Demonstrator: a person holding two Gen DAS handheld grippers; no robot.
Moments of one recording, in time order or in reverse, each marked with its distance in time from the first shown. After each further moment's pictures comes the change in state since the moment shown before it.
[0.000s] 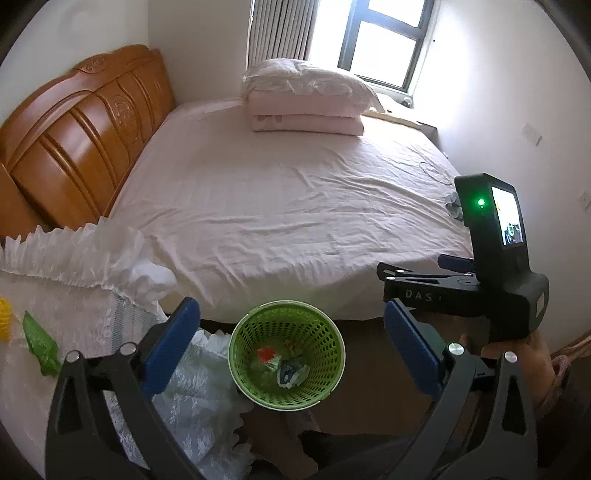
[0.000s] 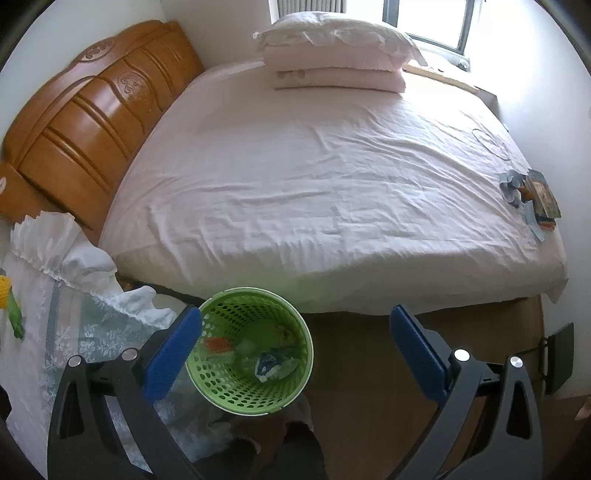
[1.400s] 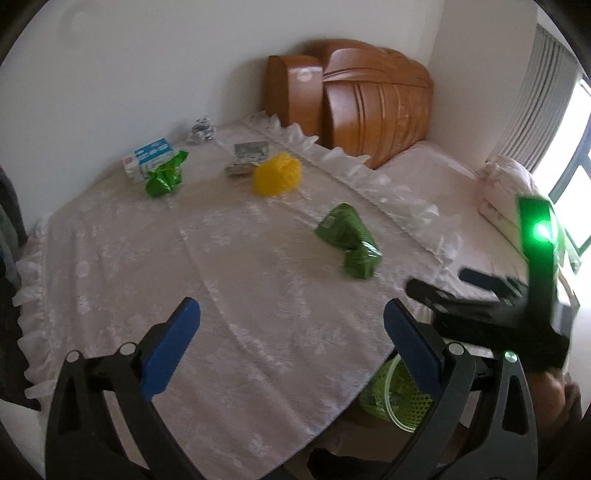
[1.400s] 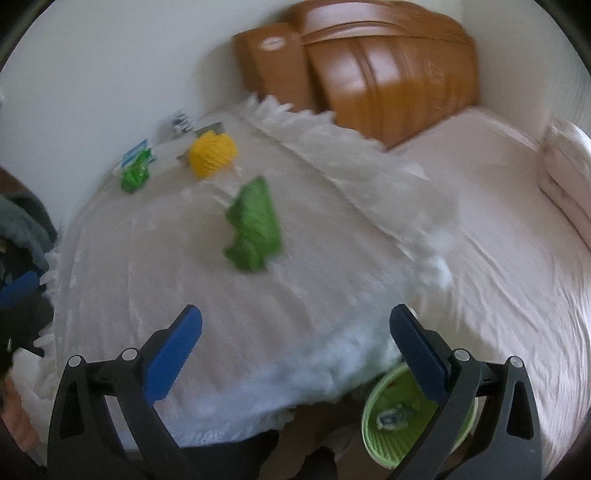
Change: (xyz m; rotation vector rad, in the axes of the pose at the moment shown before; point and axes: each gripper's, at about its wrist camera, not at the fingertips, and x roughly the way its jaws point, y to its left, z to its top) left arm -0.170 0.235 -0.165 -0.734 -0.106 0.567; right arm -0.044 0.377 -0.070 -0.804 0.009 0.535
